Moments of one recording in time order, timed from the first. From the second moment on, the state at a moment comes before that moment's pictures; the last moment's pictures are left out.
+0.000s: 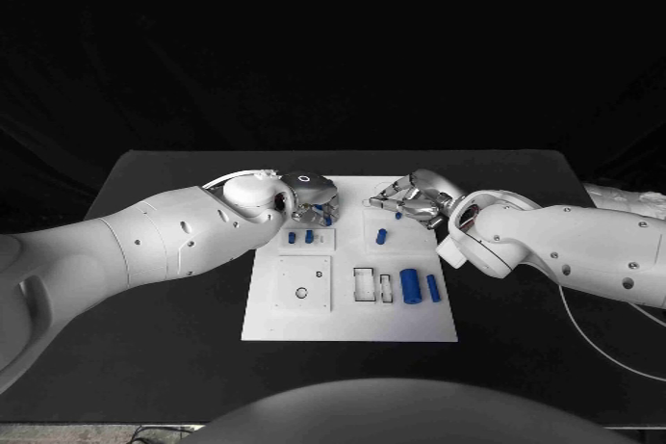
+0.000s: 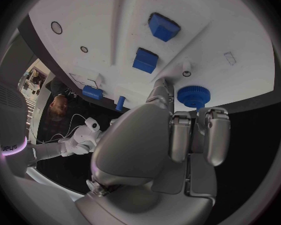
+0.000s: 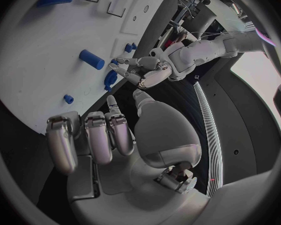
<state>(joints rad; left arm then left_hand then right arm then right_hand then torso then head) 1.23 -0.41 -0.22 1.07 -1.69 -0.15 0.09 1.83 0.03 0.06 0.29 0.05 1.10 0.08 0.09 0.15 1.19 0.03 0.08 0.06 1.46 -0.01 1.58 1.31 0.01 1.46 0.13 1.57 1.31 1.20 -0.85 -0.21 1.55 -0.79 -0.43 -0.02 1.15 0.07 0.07 0.19 0.29 0.79 0.20 0.20 0.14 1.47 0.15 1.57 1.31 1.47 0.09 1.57 1.31 0.01 1.47 0.20 1.57 1.31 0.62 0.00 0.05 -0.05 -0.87</state>
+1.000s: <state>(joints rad) 1.29 -0.53 -0.21 1.21 -1.73 -0.27 0.12 1.83 0.02 0.09 0.29 0.04 1.13 0.09 0.09 0.14 1.22 0.04 0.08 0.06 1.46 -0.01 1.57 1.31 0.01 1.46 0.13 1.57 1.31 1.20 -0.85 -0.21 1.54 -0.79 -0.43 -0.02 1.15 0.07 0.07 0.19 0.29 0.79 0.20 0.20 0.14 1.47 0.15 1.57 1.31 1.47 0.09 1.57 1.31 0.01 1.47 0.20 1.57 1.31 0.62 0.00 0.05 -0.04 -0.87</state>
